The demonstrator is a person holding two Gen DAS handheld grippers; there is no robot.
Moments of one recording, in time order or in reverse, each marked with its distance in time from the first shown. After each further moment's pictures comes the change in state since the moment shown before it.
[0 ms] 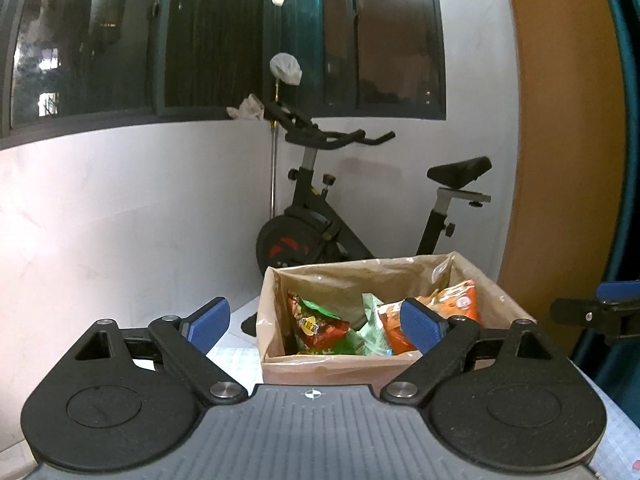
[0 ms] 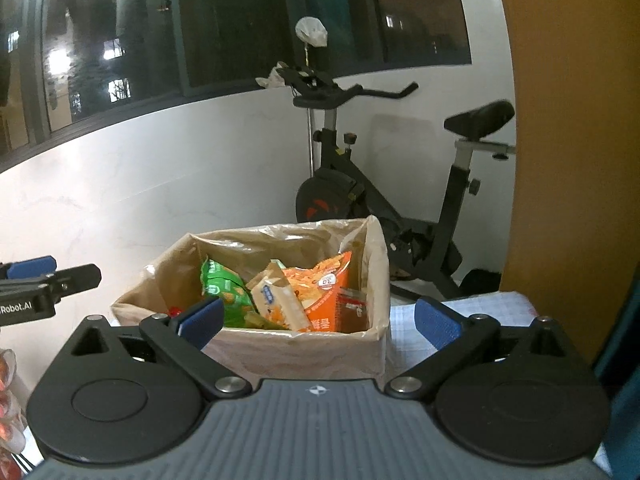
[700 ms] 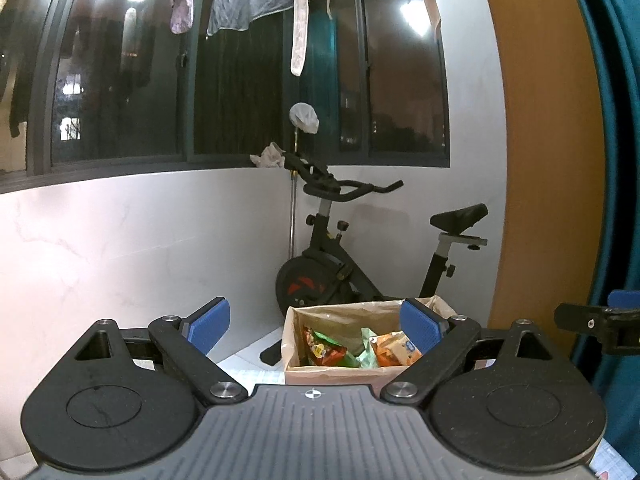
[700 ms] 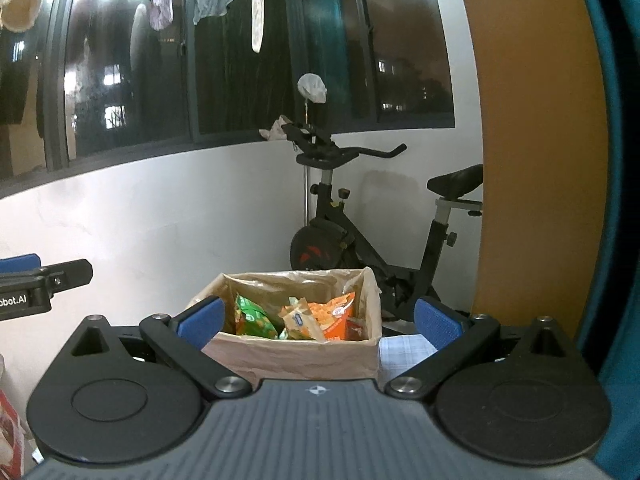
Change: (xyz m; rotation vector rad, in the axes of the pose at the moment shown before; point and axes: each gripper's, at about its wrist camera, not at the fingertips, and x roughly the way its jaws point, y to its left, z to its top) left arm -0.114 -0.008 0.028 -0.009 -0.115 0.050; right arm -0.133 0.041 0.011 -0.013 -0.141 -0.038
